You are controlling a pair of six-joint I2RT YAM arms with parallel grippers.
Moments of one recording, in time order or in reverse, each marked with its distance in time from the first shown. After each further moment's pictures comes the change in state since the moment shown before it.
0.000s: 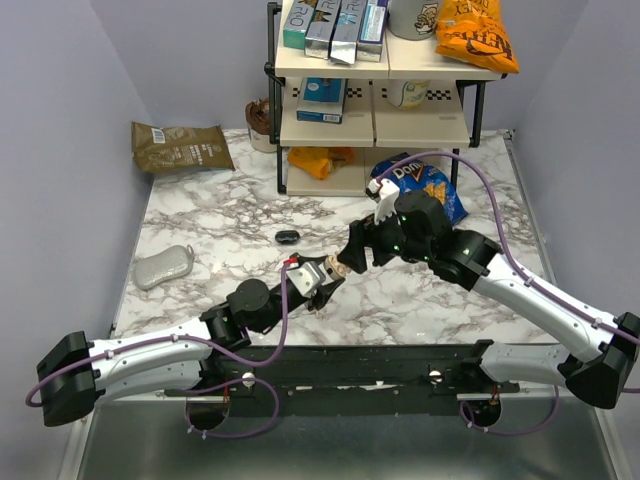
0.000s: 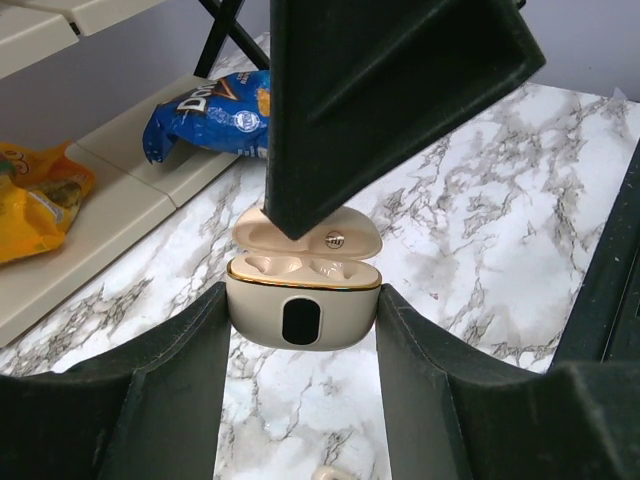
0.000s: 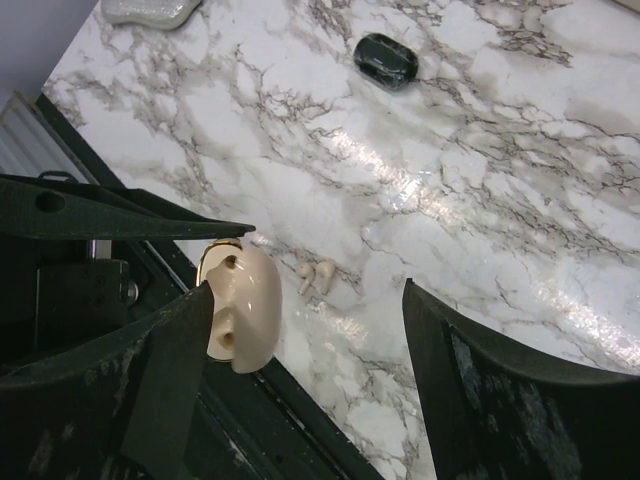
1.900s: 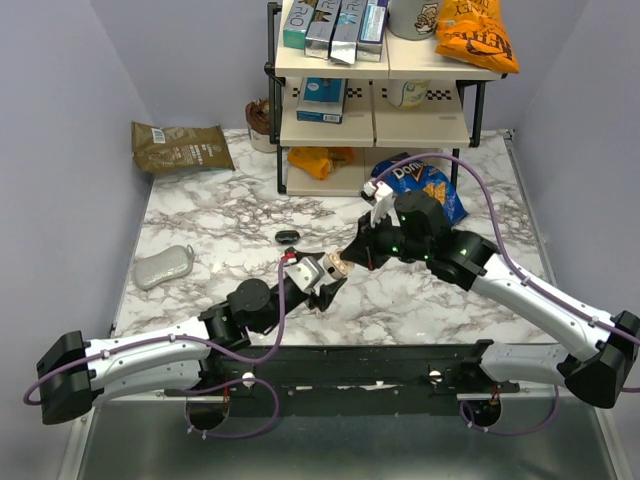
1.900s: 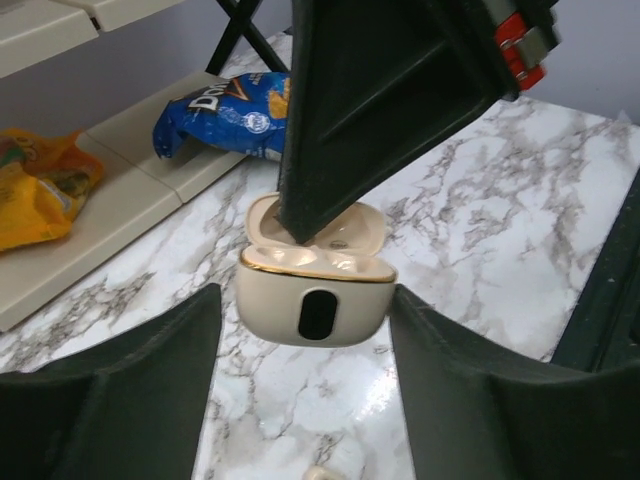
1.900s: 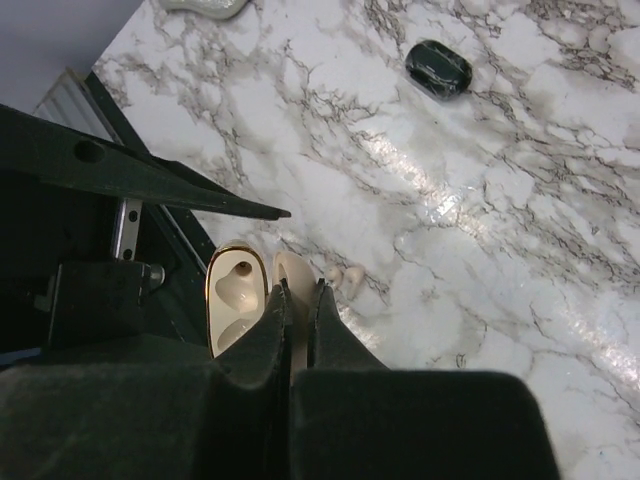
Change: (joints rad) left arm -0.019 -0.018 0.029 -0.045 -0.066 -0.051; right arm -0.002 0.008 -0.022 0.063 -0.109 -0.022
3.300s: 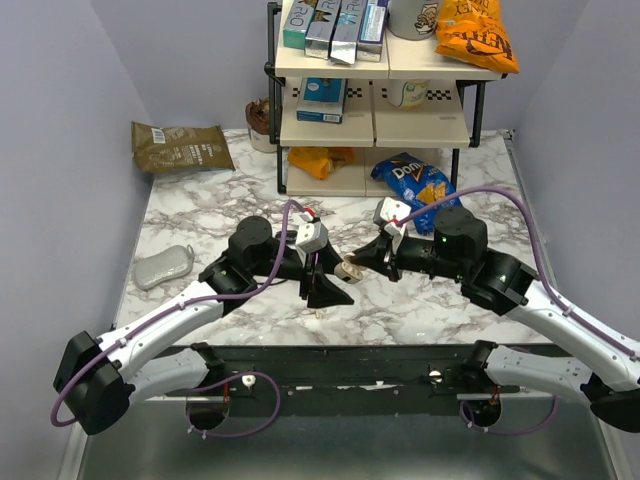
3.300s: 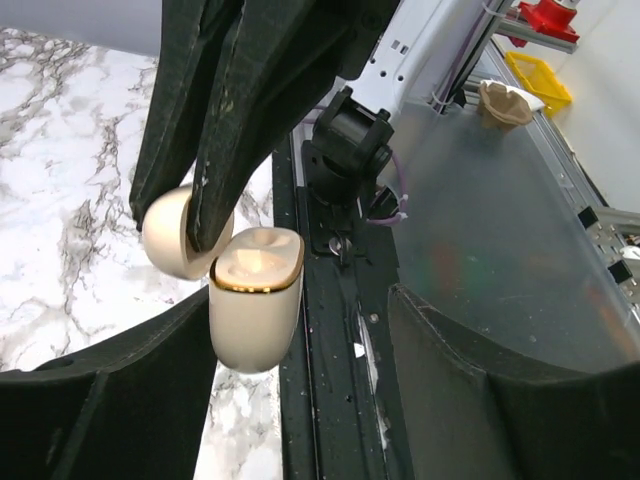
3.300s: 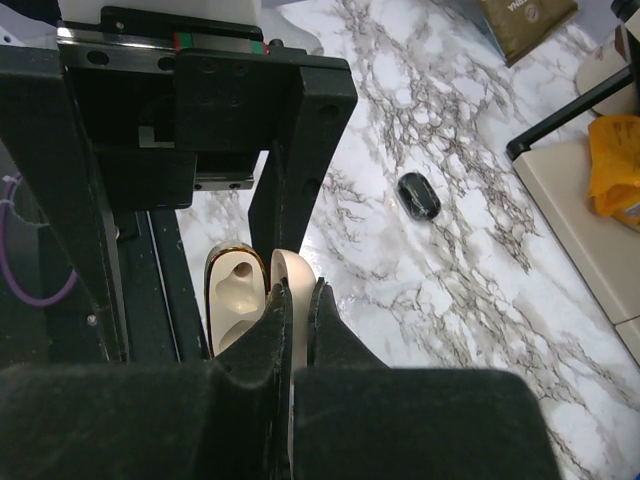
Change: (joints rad) left arm 0.376 0.208 0.312 -0.205 1.181 -0.309; right arm 0.062 -0.231 -0.056 0.062 -0.082 -0.444
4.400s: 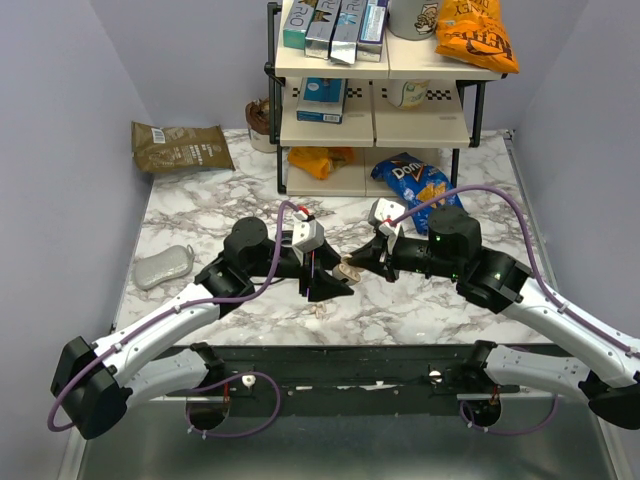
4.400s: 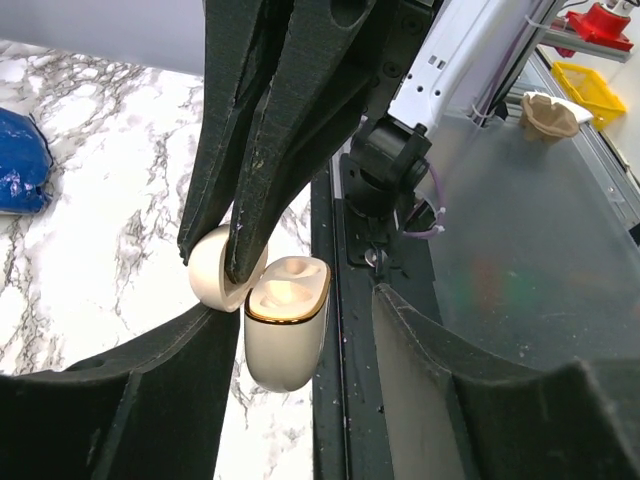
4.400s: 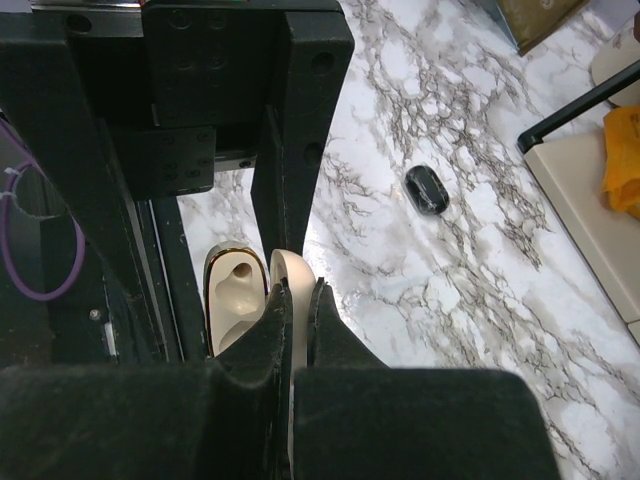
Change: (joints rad) left arm 0.006 -0.029 -0.002 -0.004 -0.078 0.044; right arm 0.006 0.030 0.002 -0.004 -0.006 0.001
